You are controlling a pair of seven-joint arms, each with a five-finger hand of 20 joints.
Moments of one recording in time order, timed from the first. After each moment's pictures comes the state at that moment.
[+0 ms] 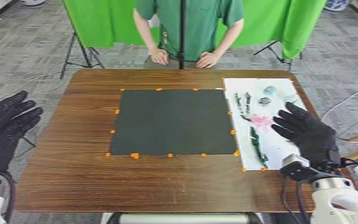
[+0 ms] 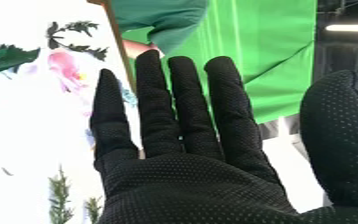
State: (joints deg) left arm 136.4 -56.1 -114.5 -126.0 37.4 11.4 14.4; right arm -124.0 -66.6 98.8 -120.0 -52.6 8.3 -7.6
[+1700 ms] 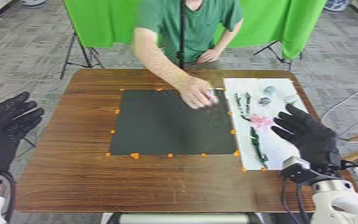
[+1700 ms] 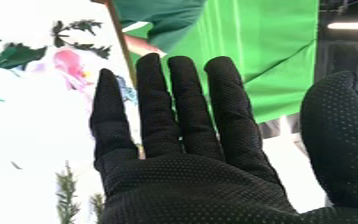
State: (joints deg) left arm 136.6 -55.7 -114.3 -125.9 37.2 11.5 14.1; right arm -125.2 -67.3 99.3 -120.3 -52.7 7.9 -7.7
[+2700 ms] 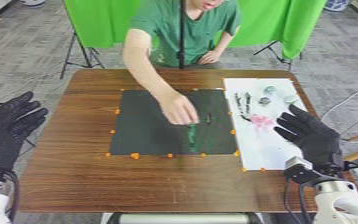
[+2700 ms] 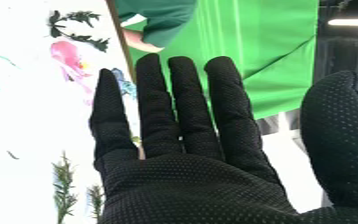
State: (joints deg) left arm 135.6 -55.9 -113.3 -125.7 37.3 11.4 13.5; right arm -125.6 -67.4 100.0 -120.4 -52.7 8.2 -7.8
